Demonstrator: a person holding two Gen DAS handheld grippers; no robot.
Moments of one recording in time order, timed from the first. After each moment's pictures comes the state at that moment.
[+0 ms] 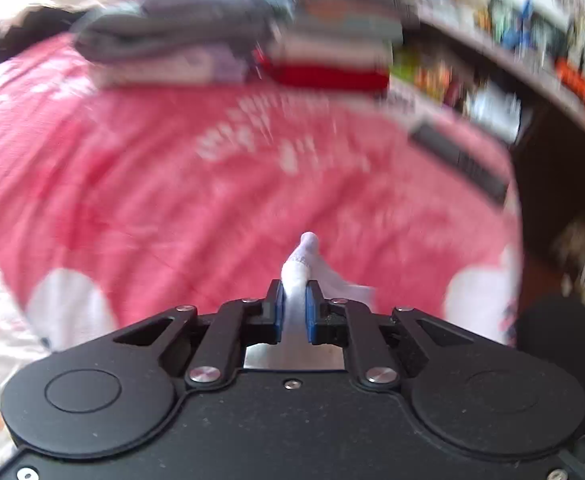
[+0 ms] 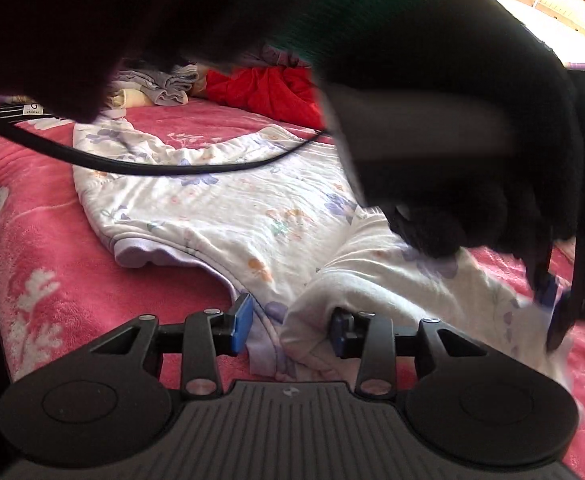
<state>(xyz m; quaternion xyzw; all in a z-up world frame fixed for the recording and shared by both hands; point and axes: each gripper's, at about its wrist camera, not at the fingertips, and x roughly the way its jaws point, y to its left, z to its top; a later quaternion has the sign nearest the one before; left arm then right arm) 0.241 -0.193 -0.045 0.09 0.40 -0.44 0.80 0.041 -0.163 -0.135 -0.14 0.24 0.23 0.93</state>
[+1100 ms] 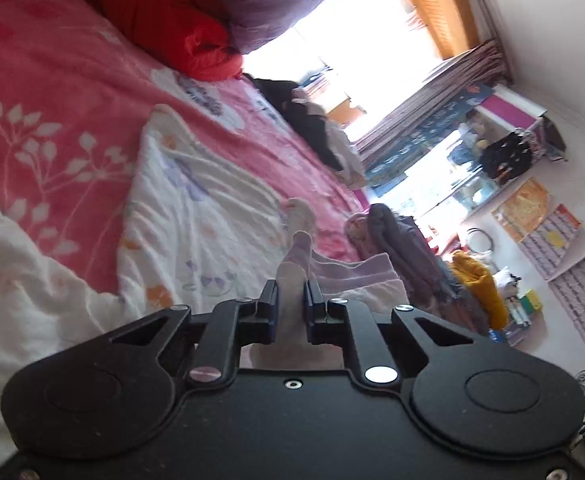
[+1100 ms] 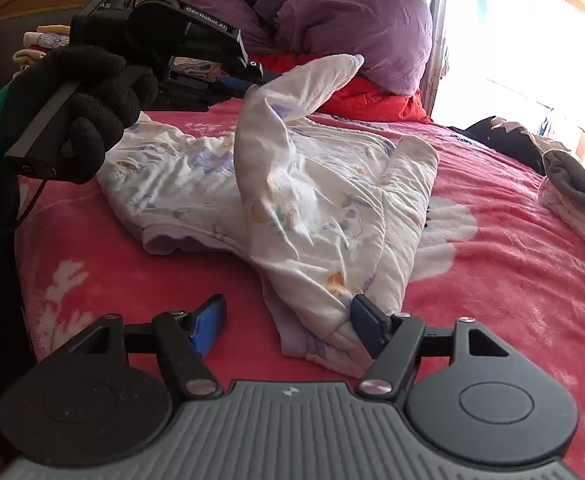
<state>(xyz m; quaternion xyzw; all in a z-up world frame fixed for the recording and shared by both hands) 0.186 0.129 -0.110 -0.38 0.28 -0.20 0.86 0.036 -0.161 -0.134 -0.13 0.27 0.25 0.92</state>
